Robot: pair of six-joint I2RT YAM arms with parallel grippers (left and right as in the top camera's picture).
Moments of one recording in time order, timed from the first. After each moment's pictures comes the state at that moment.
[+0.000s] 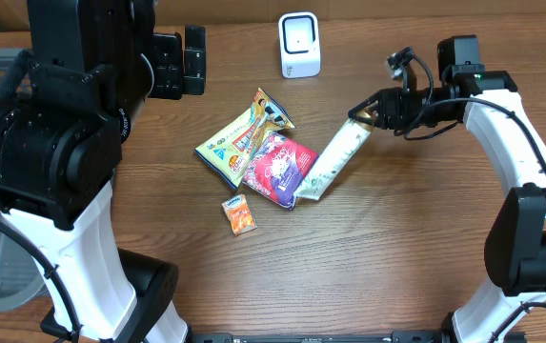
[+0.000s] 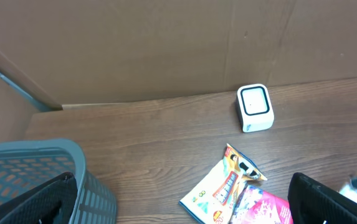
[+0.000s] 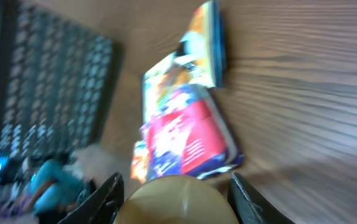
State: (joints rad) left arm -0.31 1.85 2.96 -1.69 -0.27 -0.08; right arm 0.04 1.90 1.51 -0.84 -0.99 -0.10
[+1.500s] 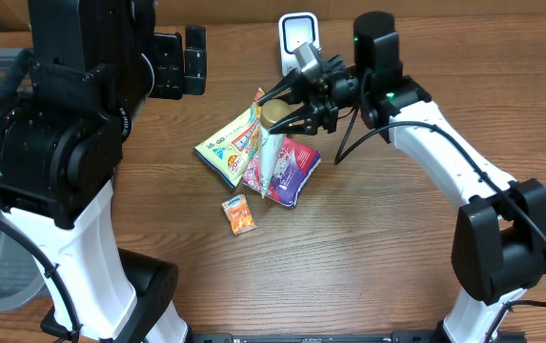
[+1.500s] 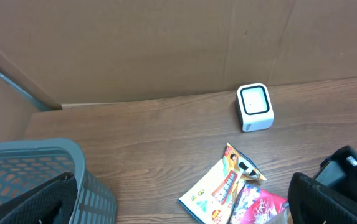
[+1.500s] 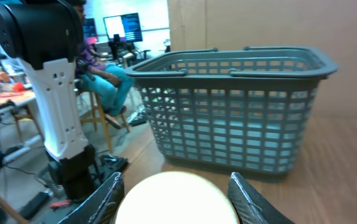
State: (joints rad) left arm -0.31 1.85 2.96 -1.69 -0.27 -0.08; right arm 0.38 1.92 1.51 0.11 -1.55 -0.24
